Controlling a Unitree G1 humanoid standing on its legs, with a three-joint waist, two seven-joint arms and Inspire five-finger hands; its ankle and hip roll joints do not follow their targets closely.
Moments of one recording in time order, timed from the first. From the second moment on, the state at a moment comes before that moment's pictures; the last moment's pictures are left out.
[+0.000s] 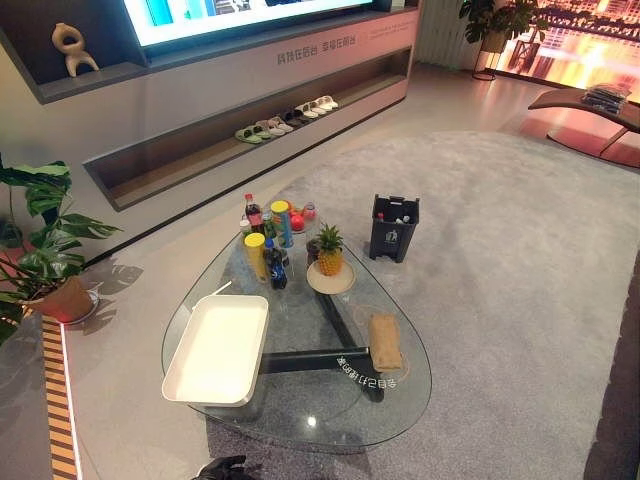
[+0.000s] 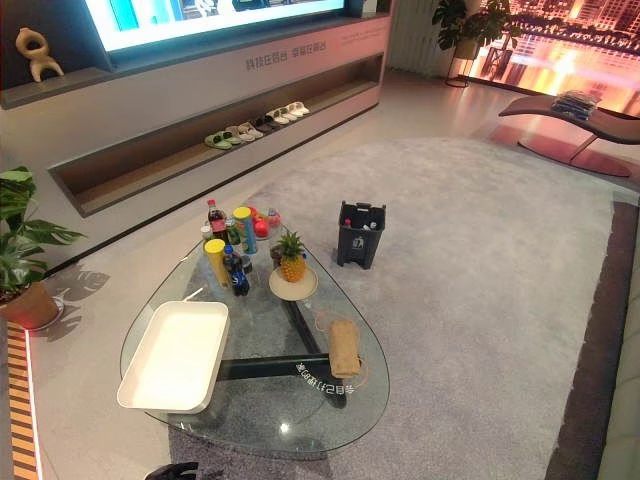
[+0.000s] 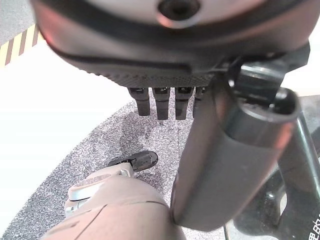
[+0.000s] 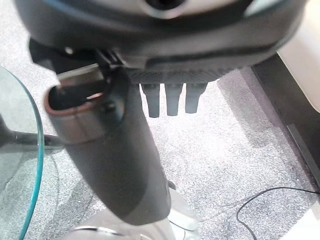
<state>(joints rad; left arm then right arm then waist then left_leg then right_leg) -0.04 0.27 -0.22 1.28 -0.13 0.01 -0.05 -0.07 -0.28 0.24 1.34 -0.08 0.19 -0.02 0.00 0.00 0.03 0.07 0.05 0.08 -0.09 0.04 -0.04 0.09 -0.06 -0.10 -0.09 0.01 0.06</state>
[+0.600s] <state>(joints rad) -0.24 0.28 -0.26 1.22 -0.32 -0.07 0.01 -0.30 -0.31 0.27 1.30 -0.03 0.21 -0.09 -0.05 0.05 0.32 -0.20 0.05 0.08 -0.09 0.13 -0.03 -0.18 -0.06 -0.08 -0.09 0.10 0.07</state>
